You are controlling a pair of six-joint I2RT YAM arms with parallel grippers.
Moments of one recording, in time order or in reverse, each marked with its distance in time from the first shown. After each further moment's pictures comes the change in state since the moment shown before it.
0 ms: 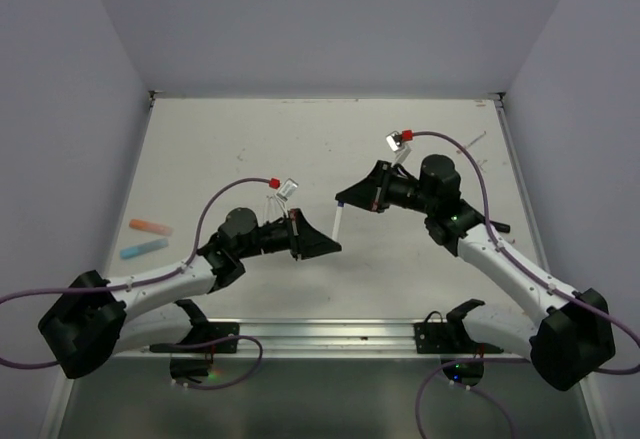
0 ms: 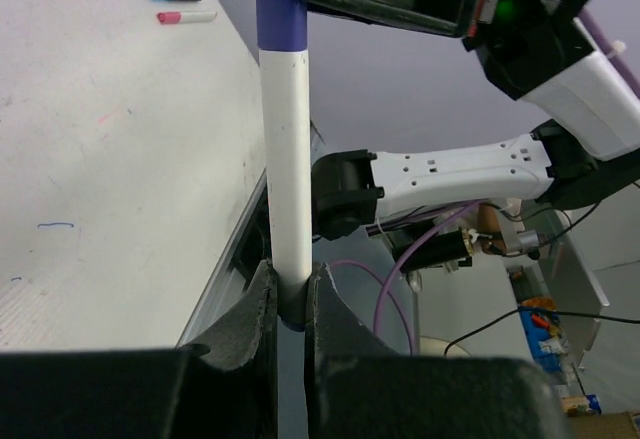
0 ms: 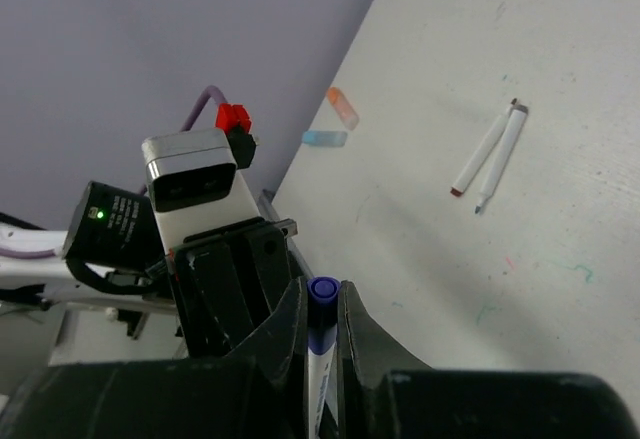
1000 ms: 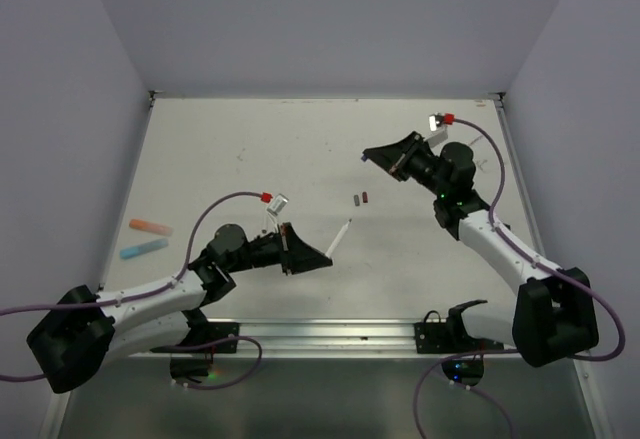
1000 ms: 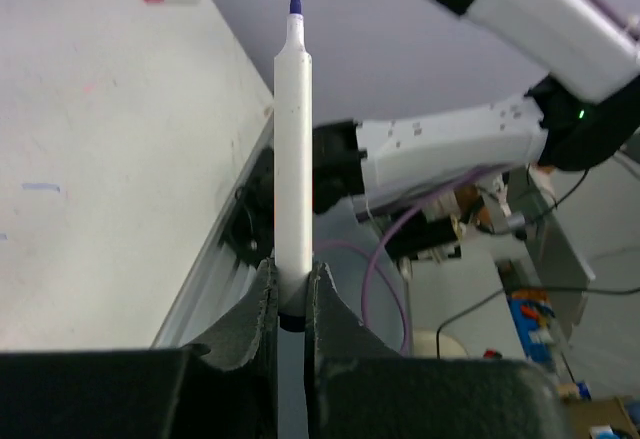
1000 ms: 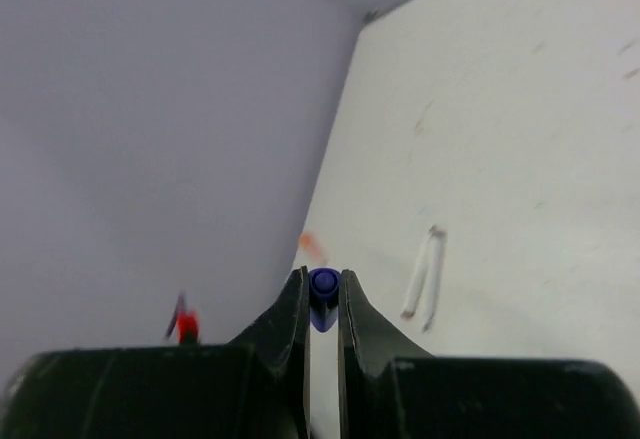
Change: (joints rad) left arm 0.014 -0.135 -0.141 0.090 -0.028 -0.030; right arm -0.192 0.110 -0.040 0.277 0.039 0.219
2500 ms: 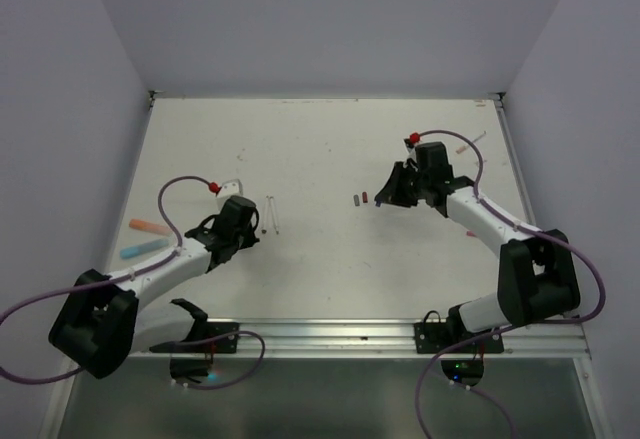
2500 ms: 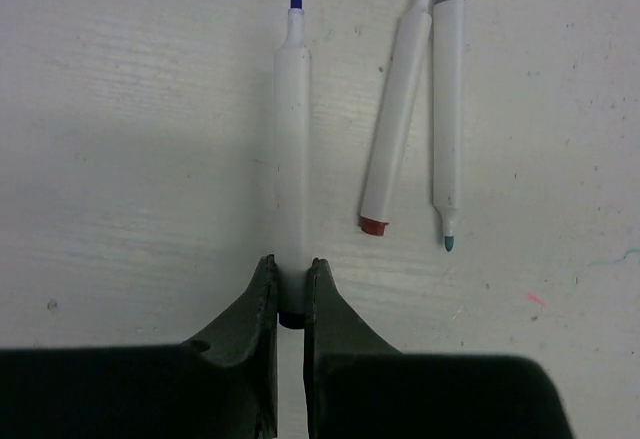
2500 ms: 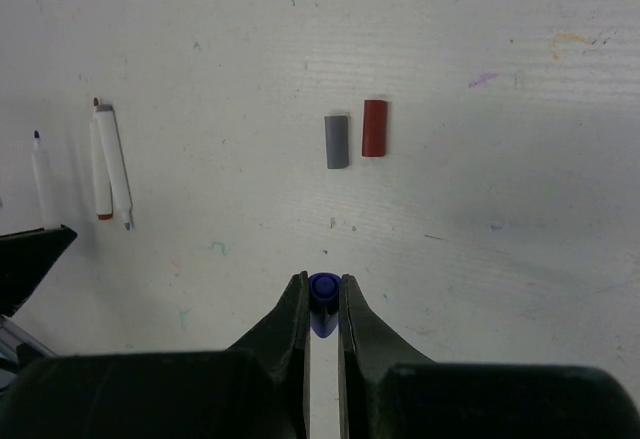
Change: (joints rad) left arm 0.275 0.143 0.199 -0.969 -0.858 0.365; right arm -0.044 0.218 0.156 -0.677 0.220 -0.523
